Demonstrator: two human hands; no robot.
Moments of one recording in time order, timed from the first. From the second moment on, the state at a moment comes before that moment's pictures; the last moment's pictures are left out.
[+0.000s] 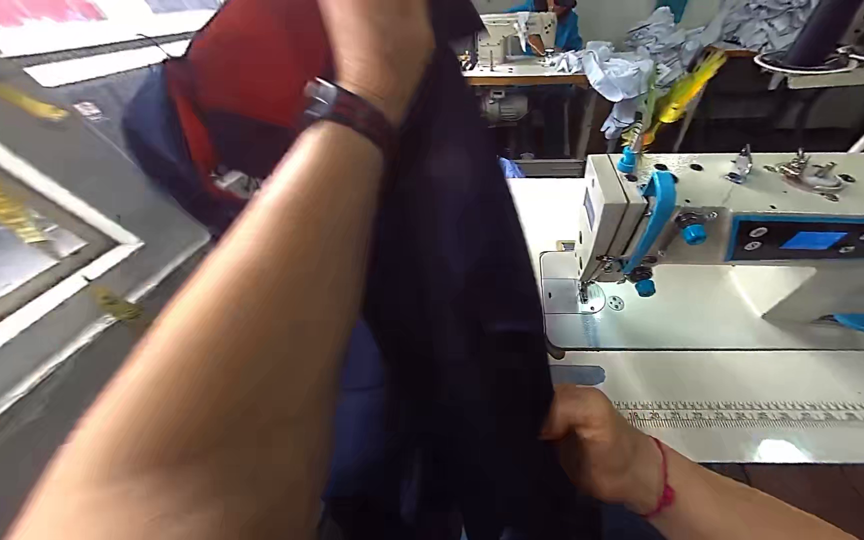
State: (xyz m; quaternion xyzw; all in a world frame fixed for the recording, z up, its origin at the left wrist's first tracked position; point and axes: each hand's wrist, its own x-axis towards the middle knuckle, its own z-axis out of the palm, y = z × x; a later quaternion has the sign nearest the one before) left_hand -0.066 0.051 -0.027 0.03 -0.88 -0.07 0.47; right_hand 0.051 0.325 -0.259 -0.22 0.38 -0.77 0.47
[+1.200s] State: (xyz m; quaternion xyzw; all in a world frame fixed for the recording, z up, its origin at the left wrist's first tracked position) left_hand 0.026 0.045 -0.303 -0.08 -0.99 -0.08 0.06; right_hand 0.017 0.393 -0.271 -0.77 0.62 -0.17 0.00
